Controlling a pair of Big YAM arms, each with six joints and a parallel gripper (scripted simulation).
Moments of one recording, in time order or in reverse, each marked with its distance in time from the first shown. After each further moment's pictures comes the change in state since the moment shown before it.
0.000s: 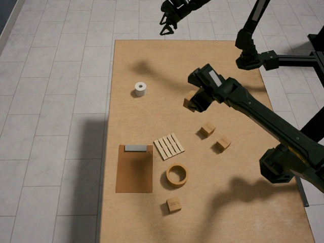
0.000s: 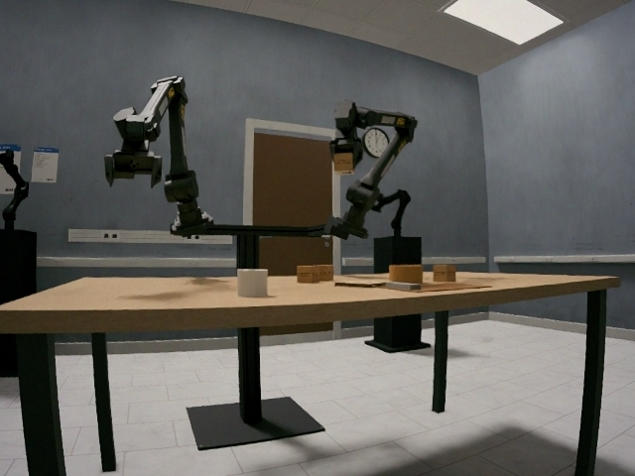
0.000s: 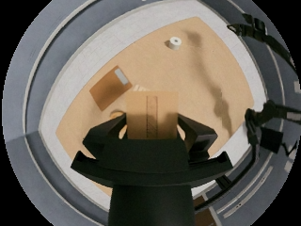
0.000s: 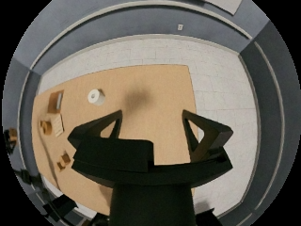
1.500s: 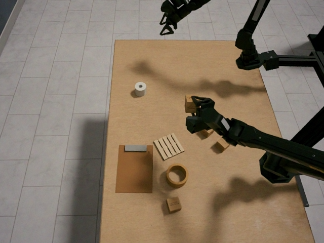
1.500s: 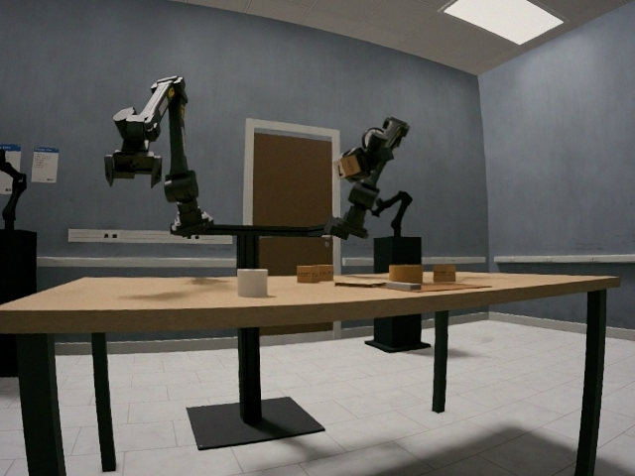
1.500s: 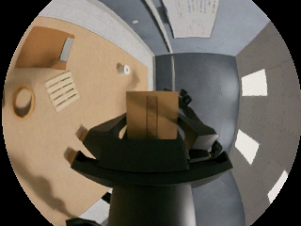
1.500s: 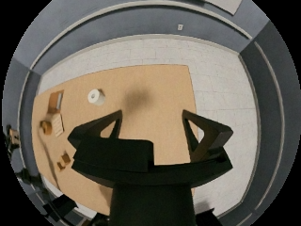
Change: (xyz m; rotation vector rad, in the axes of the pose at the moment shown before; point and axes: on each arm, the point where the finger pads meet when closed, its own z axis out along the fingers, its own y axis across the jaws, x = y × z) left arm 0.001 -0.002 0.005 0.749 -0.365 -1.055; right arm 0.000 0.000 0.000 0.000 0.000 0.000
